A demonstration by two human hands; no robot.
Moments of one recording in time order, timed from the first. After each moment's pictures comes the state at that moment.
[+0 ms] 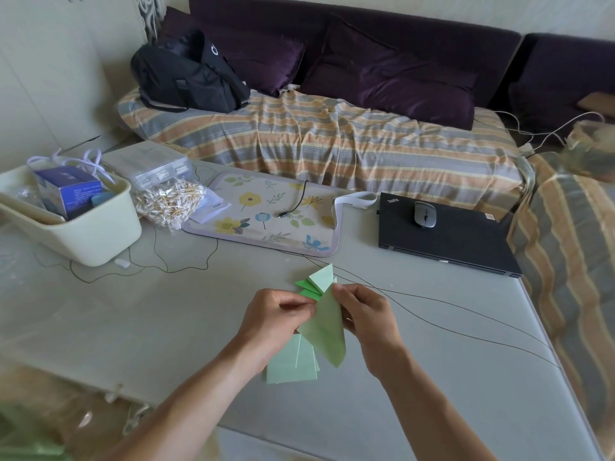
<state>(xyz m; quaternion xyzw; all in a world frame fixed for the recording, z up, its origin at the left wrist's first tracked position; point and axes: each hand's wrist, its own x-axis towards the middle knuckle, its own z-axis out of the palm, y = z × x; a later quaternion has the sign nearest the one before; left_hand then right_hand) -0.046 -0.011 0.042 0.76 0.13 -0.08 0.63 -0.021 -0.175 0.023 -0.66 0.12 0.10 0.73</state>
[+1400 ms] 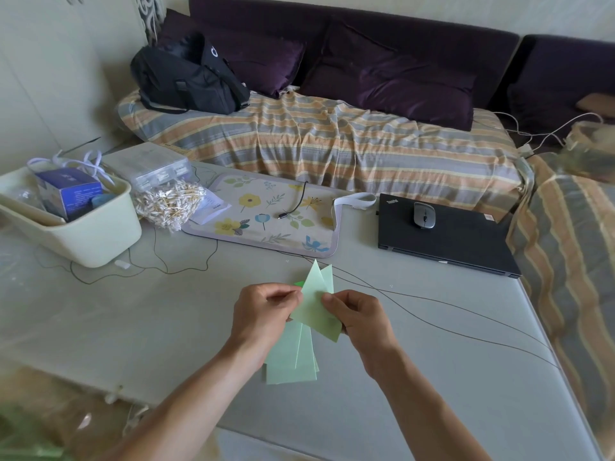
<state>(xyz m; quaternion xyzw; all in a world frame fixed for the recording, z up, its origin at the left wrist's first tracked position) -0.040 -0.006 0.033 0.73 0.19 0.02 0.65 -0.022 -0.172 0.017 -0.70 0.09 0.11 0.70</state>
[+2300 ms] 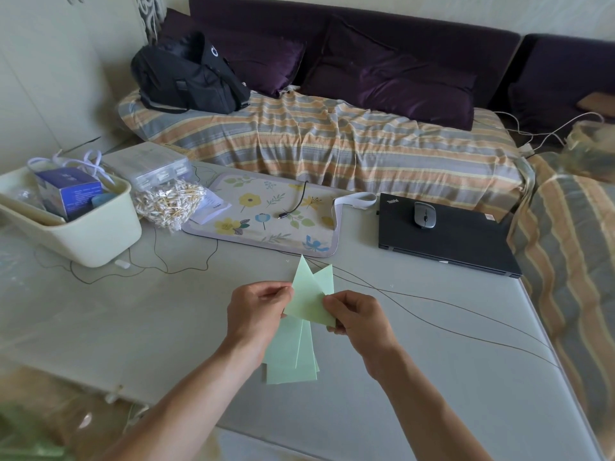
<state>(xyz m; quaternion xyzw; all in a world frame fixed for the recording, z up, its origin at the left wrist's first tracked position) -0.036 -0.002 0.031 0.71 0.24 0.05 0.66 -0.022 -0.173 0.017 -0.74 0.07 0.12 0.66</state>
